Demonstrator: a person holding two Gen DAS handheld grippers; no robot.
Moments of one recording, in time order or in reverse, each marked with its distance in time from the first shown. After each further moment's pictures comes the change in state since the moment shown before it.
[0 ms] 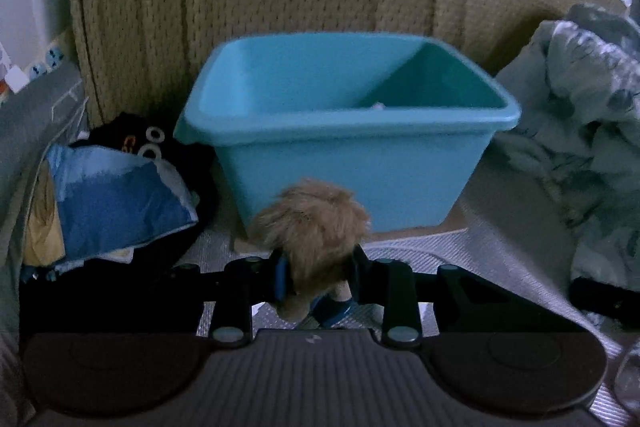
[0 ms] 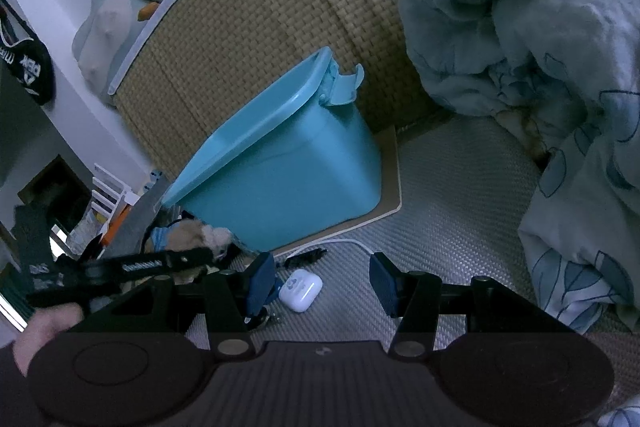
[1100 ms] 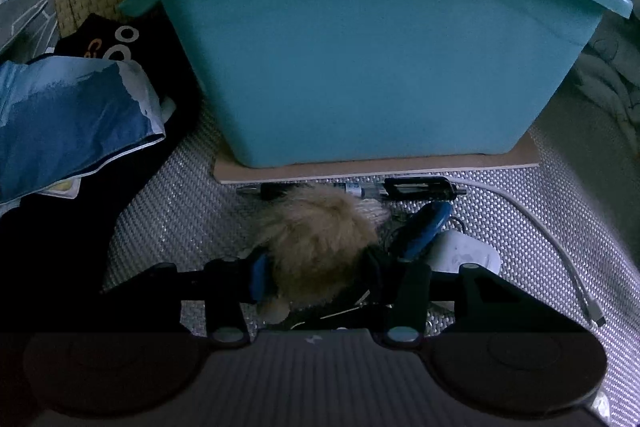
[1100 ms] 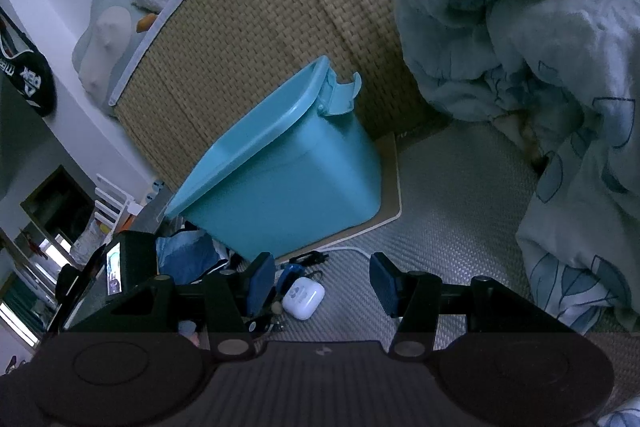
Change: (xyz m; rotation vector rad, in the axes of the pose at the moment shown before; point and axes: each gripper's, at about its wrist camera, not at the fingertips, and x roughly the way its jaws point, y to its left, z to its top) left arm 0.101 0.000 -0.031 -0.031 0.232 0.076; right arm -0.003 -0.003 0.005 0.026 -0.016 0.008
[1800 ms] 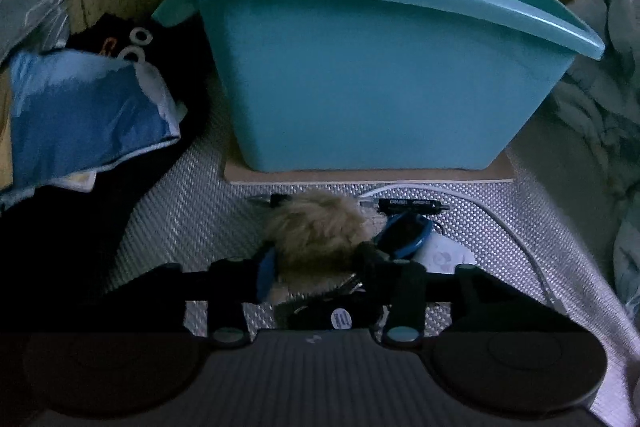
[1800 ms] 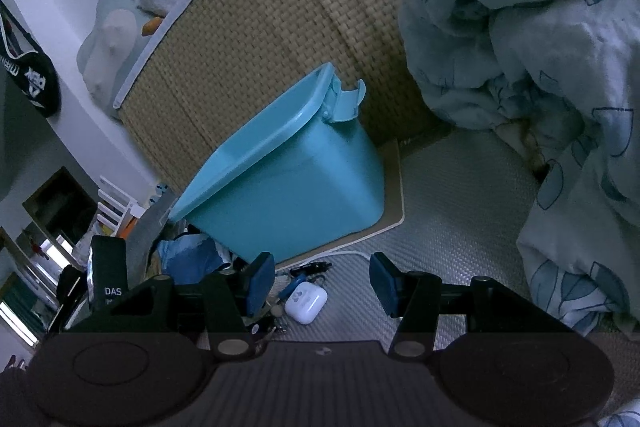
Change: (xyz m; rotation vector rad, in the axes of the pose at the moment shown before) left arm -0.027 0.010 -0.001 -0.029 -0.026 -0.055; right arm -0.003 0.002 0.001 -0.008 -0.020 0.002
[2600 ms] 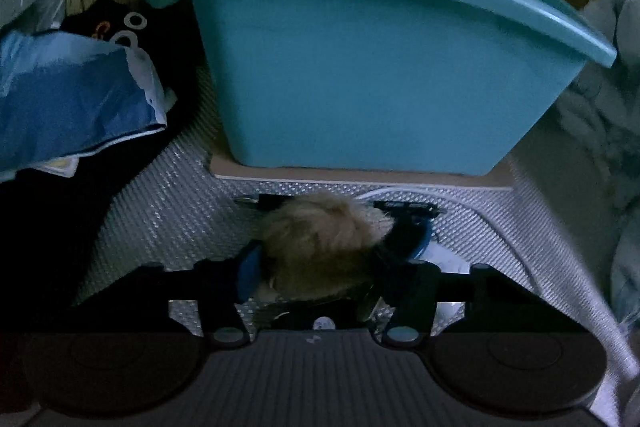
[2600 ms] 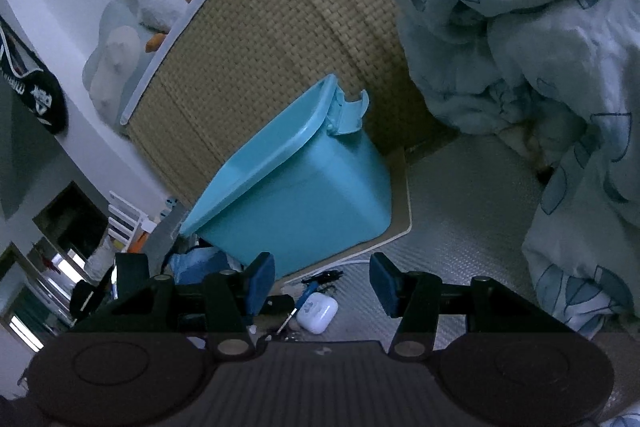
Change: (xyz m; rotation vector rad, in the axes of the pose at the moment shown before) left arm 0.008 -0.003 -0.003 -0.053 0.002 -0.022; right arm -0.004 -0.002 0.007 0.028 -0.022 0.035
